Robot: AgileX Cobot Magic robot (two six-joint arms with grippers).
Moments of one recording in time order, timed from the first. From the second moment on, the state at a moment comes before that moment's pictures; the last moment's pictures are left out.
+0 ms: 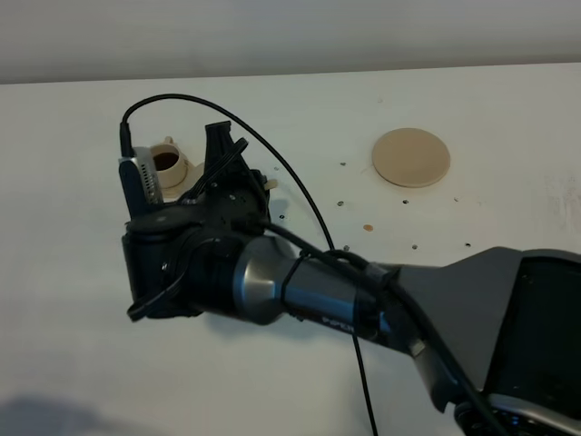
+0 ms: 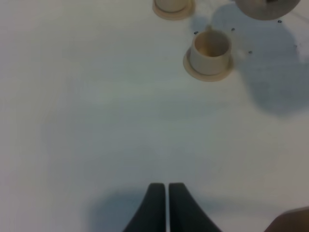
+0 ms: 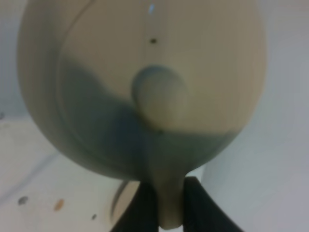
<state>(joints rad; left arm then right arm) -0.09 0.04 -0.46 -0.08 1.06 0.06 1.16 2.31 -1.86 -1.04 1.21 -0.11</state>
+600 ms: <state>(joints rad) -0.09 0.04 -0.46 -0.08 1.06 0.06 1.19 2.35 -1.86 -1.16 1.21 -0.11</state>
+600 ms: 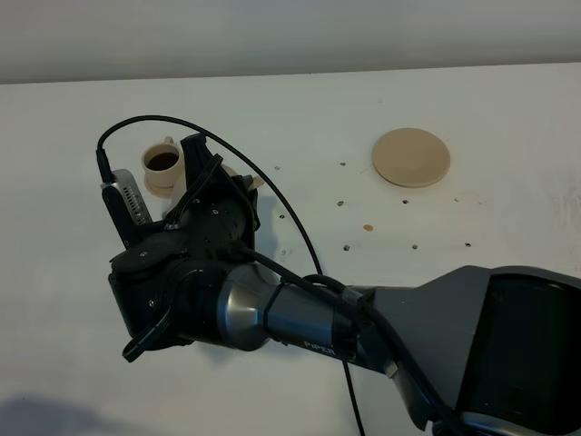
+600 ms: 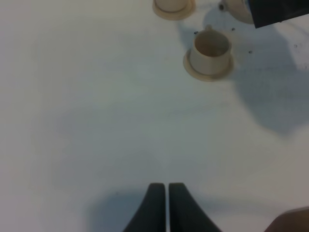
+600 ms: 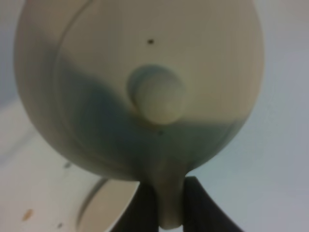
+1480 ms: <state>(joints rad) -0.09 0.04 -0.46 -0.08 1.06 0.06 1.23 2.40 -1.86 -1.26 1.21 -0.14</state>
